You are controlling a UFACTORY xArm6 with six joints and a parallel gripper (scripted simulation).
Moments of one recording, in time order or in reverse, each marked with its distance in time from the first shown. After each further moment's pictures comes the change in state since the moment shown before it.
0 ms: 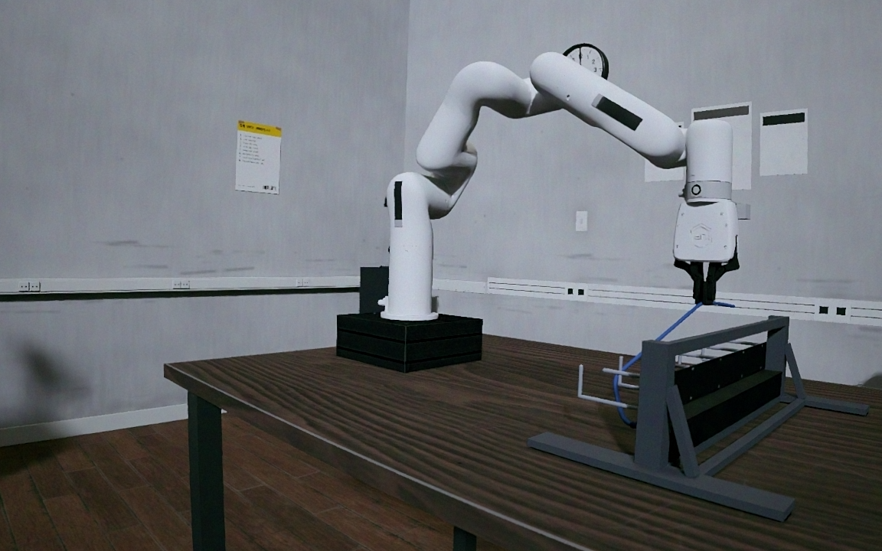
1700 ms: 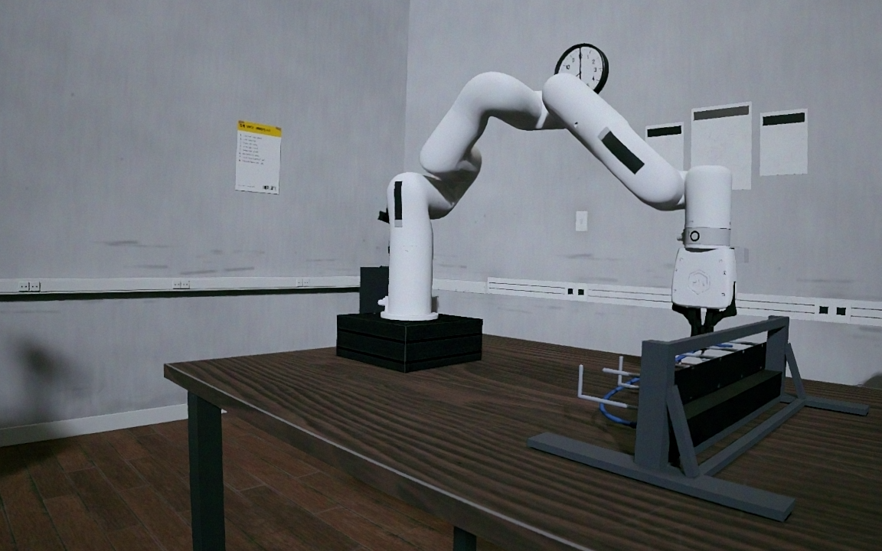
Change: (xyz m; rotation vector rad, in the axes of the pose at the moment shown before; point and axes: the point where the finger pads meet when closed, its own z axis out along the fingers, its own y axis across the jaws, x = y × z) arm 0.000 0.000 0.076 0.000 0.000 0.000
